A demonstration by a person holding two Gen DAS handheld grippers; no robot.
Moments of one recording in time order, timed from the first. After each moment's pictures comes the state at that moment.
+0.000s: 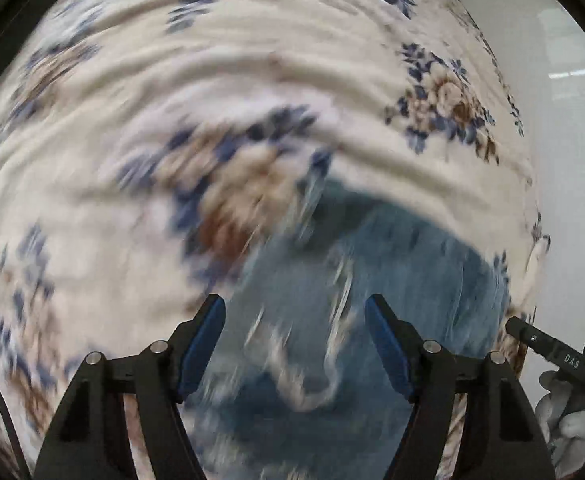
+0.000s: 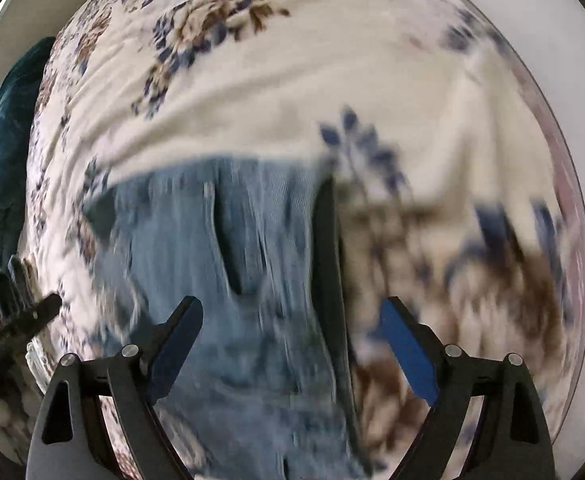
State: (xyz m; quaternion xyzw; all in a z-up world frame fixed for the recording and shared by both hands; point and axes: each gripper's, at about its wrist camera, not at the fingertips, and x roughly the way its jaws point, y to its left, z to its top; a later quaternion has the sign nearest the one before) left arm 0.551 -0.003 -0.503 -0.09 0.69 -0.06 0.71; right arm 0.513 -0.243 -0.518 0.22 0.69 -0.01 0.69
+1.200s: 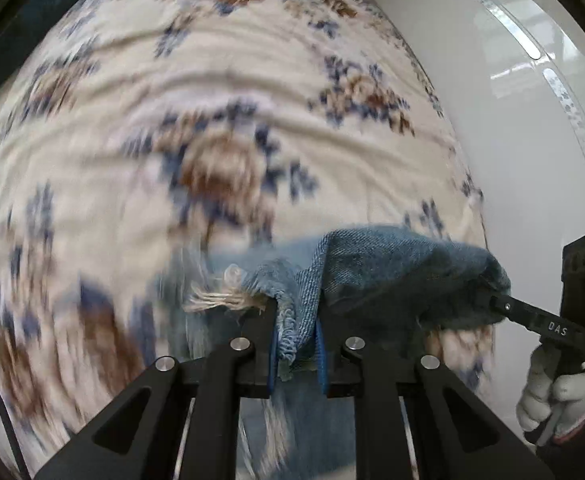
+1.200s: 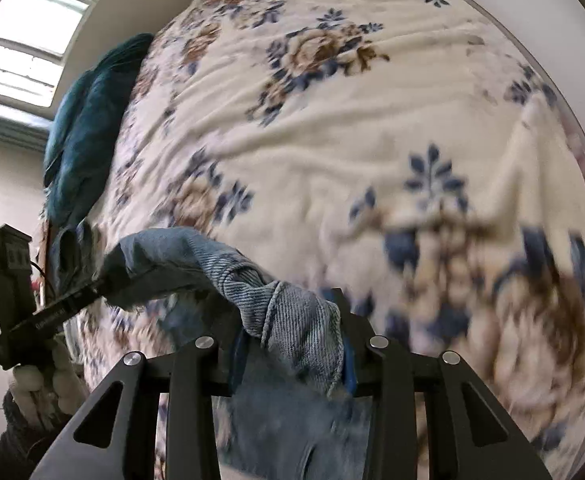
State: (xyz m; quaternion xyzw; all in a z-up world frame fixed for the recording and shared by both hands) left arm 0.385 0.013 -0.423 -0.12 0.63 -0.12 0.76; right arm 0.406 -0.200 -0.439 0.25 0.60 0.13 0.75
